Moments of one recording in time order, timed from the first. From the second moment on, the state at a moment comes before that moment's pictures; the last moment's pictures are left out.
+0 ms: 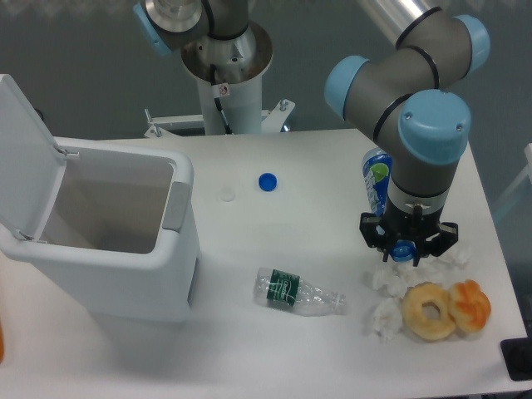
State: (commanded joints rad) arm 2.63 -2.04 -1.29 -1.21 1.57 0.83
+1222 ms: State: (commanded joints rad) arm 2.47 -1.78 -1.35 -1.23 1.39 0.73
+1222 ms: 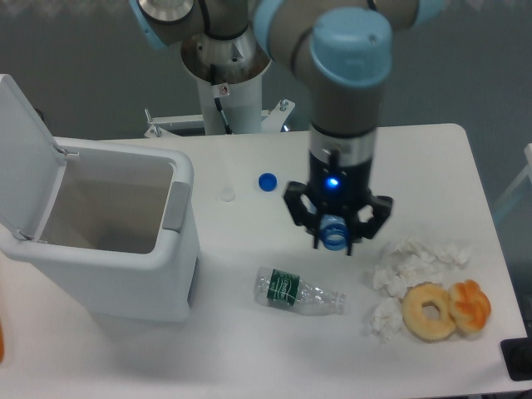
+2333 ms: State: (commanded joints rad) arm 2.39 -1.62 -1.38 -1.10 1.10 0.16
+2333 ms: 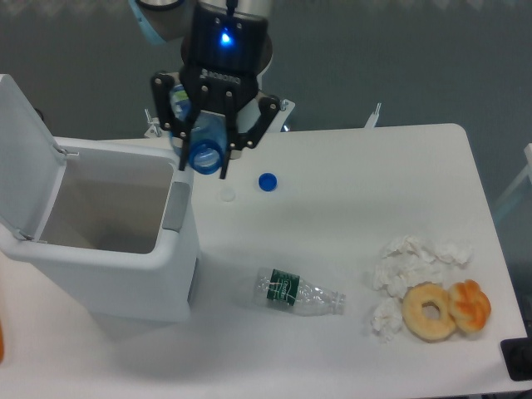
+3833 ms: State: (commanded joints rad) arm 2.29 -1.75 -1.37 -0.80 1.10 0.07
